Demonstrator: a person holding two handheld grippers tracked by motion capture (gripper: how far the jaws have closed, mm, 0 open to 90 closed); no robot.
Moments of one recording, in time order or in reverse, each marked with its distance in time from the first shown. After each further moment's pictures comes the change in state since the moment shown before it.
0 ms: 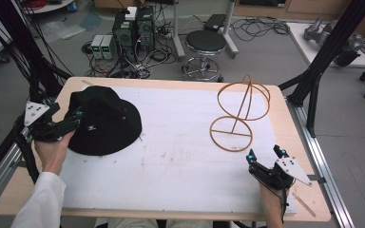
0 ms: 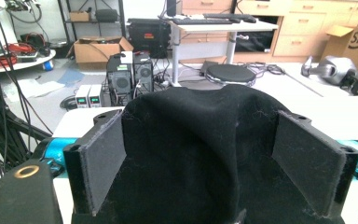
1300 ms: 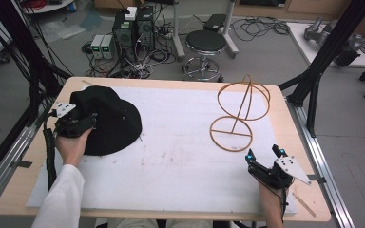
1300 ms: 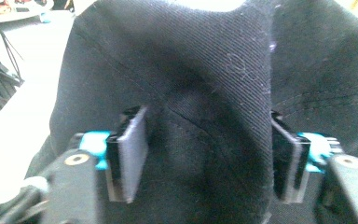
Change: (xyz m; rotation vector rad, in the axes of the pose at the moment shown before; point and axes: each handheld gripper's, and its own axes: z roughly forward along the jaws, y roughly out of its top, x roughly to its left) left arm -0.013 -0.038 0.056 0.164 0.044 -0.014; right arm 0.001 0.000 0.002 0.003 0.022 0.000
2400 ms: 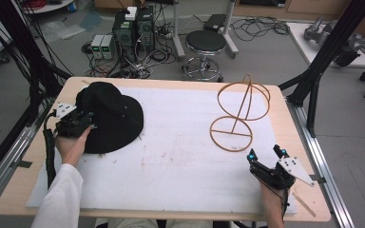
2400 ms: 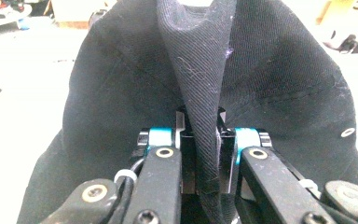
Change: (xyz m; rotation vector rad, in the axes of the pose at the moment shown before) left arm -0.003 0.000 -0.004 -0.036 -0.084 -0.002; right arm -0.004 0.000 -0.002 -0.018 0.001 0.035
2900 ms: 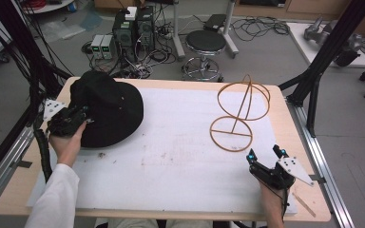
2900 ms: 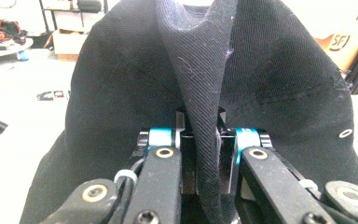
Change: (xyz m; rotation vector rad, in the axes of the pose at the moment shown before) left arm 0.000 0.021 -0.025 -0.131 -0.031 -0.020; right arm 0.001 0.000 0.000 0.004 0.003 0.001
